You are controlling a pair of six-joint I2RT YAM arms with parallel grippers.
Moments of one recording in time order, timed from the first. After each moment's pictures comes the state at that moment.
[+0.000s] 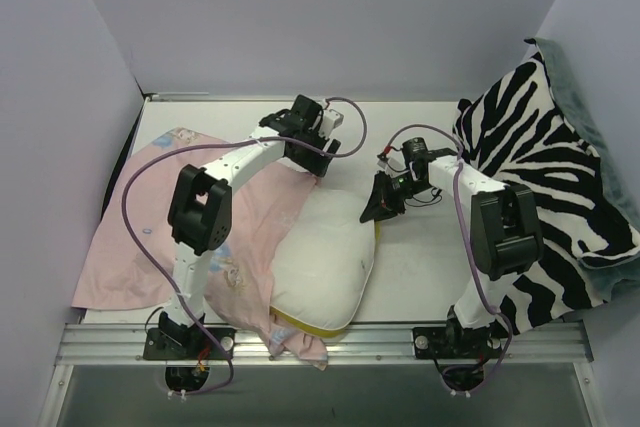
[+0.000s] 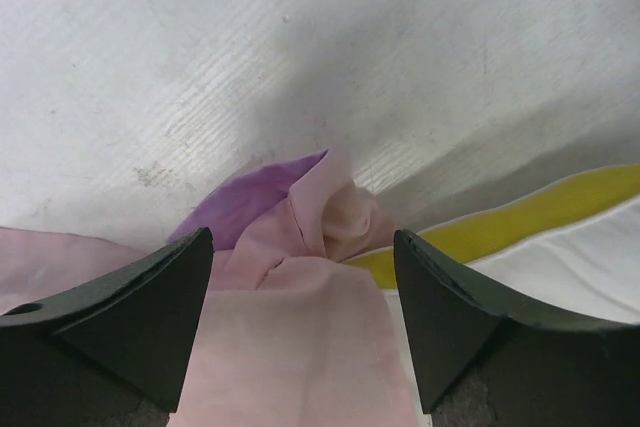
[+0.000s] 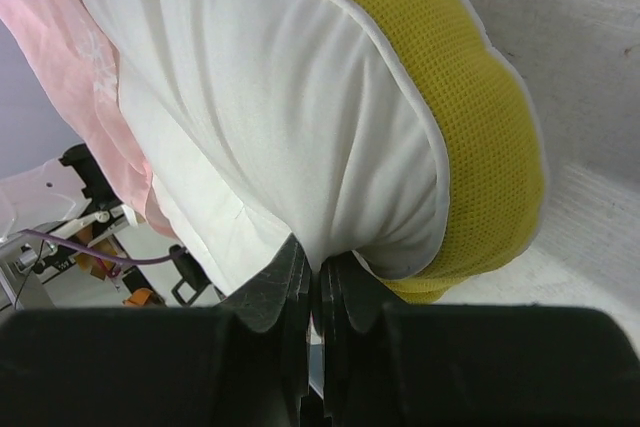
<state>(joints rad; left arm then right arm) -0.57 2.14 1.87 -0.70 0.09 0.04 0.24 1.77 1.13 -0.71 -0.78 0.30</state>
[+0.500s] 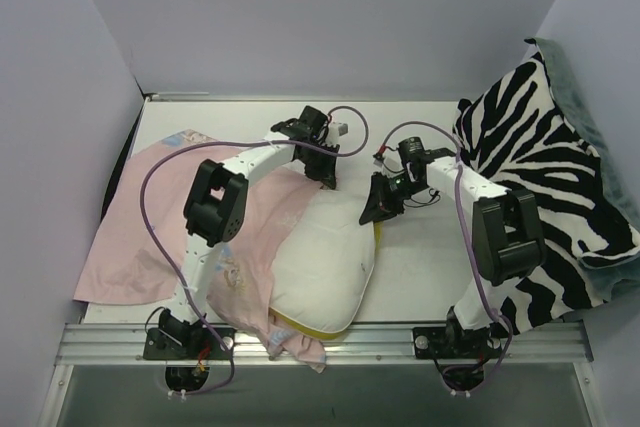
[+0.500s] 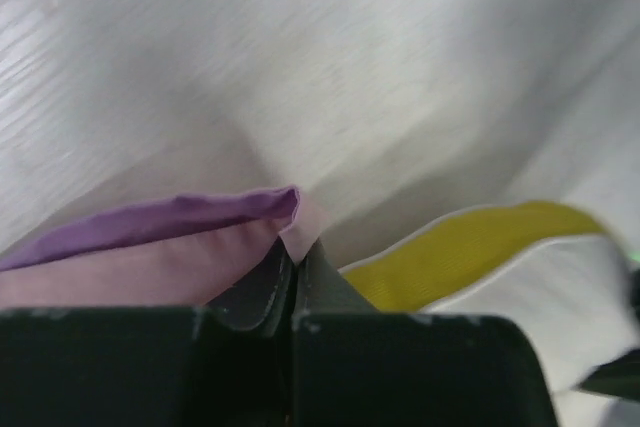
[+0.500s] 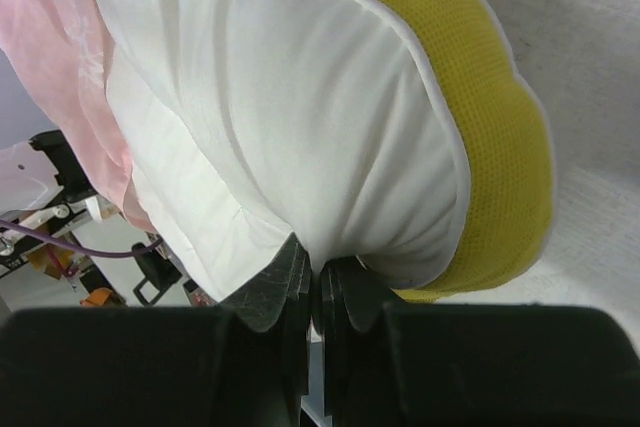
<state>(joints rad) -0.57 2.30 1.91 -0.70 0.38 -0.18 0.28 1.74 1.13 -0.72 -0.74 0.26</state>
